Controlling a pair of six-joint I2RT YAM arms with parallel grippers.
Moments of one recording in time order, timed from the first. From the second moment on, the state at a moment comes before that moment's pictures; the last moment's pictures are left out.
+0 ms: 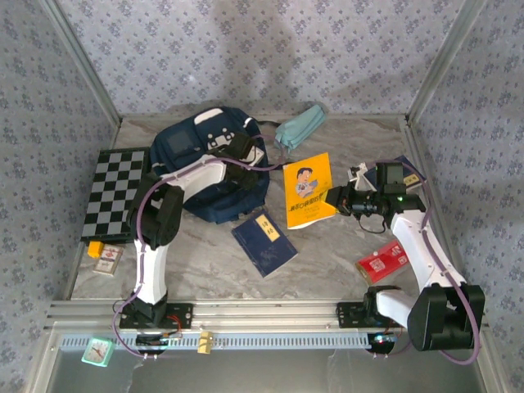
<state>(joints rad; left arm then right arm) -0.55 2.04 1.54 -0.55 -0.07 0.09 0.03 1.13 0.84 -0.60 -0.87 0.56</state>
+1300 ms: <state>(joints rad) -0.55 1.65 1.52 -0.70 -0.12 0.11 0.23 1.27 0.96 -0.55 -0.82 0.64</state>
